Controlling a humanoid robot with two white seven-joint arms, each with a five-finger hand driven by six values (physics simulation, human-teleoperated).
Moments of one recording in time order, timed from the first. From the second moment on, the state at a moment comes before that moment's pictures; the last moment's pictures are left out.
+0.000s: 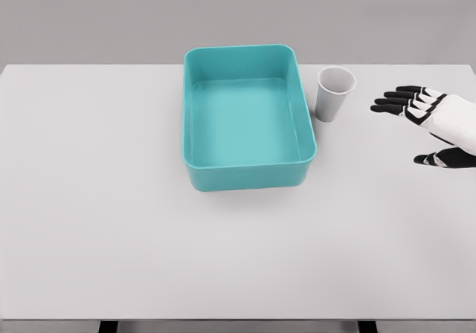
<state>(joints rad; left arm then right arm) -0.06 0.00 -0.13 -0.09 0.03 0.01 -0.17 -0.04 -1.03 0.05 -1.77 0.19 -0.61 0.28</state>
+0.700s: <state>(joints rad) -0.06 0.00 -0.13 -0.09 0.04 0.01 -0.17 -0.17 -0.87 -0.01 -1.63 -0.28 -0.47 0.60</state>
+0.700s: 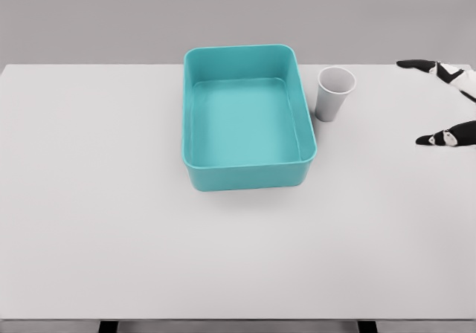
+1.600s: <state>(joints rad) -0.06 0.00 -0.13 -0.09 0.03 0.01 -0.17 -0.48 -0.47 0.06 -1.07 -0.35 -0.10 0.61</state>
